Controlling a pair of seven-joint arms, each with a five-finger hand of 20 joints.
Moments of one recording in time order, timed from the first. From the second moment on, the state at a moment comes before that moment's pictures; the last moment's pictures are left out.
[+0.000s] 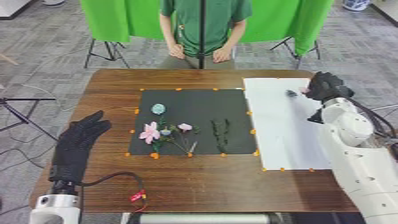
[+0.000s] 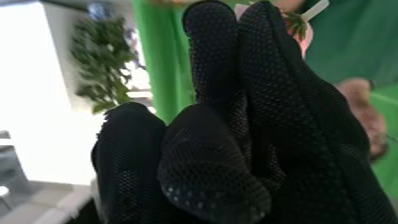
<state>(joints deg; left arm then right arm) 129.4 -71.4 -100.2 -121.7 58.5 2.8 15.7 -75.4 -59.9 83.3 -80.6 -146.3 -0.9 12.8</state>
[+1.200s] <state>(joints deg) 128.7 -70.3 -99.0 -121.5 58.0 2.8 15.2 -70.2 -57.2 54.7 -94.2 -146.5 -7.2 -4.1</state>
